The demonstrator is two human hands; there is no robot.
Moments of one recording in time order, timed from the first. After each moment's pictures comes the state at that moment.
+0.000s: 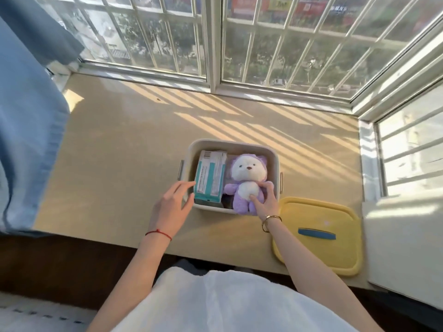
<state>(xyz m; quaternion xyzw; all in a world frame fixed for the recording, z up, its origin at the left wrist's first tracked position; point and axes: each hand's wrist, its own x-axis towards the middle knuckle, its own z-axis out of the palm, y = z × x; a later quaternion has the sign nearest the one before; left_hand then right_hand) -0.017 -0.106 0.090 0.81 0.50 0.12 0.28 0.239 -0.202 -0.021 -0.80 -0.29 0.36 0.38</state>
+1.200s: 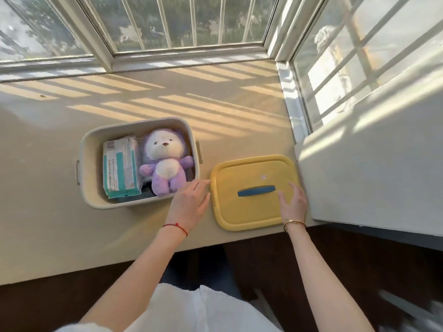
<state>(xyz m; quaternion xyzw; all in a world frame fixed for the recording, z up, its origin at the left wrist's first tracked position) 0.188 -0.232 -0.005 0.91 0.28 0.04 0.30 0.402 -0.446 -0.058 -0.94 -0.11 0.18 0.27</state>
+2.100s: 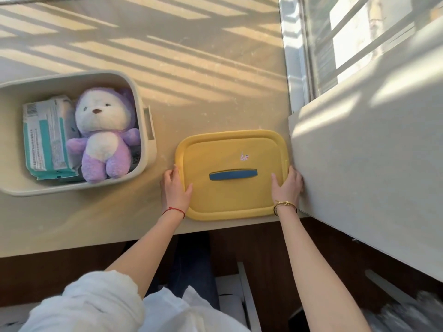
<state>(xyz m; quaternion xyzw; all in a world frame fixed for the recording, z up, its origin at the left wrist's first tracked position) 0.259 -0.299 -0.144 0.73 0.59 -0.10 0.35 0.478 -0.475 -0.151 -0.95 -0.07 0.24 0.18</state>
